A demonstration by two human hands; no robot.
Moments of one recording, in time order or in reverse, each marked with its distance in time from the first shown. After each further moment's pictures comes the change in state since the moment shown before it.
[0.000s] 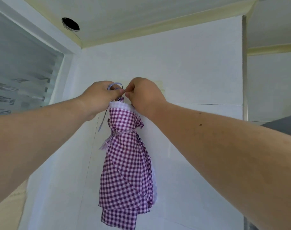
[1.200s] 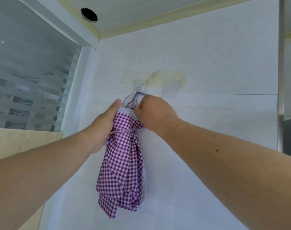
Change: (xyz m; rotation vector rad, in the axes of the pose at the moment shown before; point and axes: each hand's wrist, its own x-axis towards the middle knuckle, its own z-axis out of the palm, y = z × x) left_hand -0.079 -0.071 0.005 -0.358 -0.038 -0.503; right_hand -0.036 0.005 0.070 -0.003 -0.080 0.043
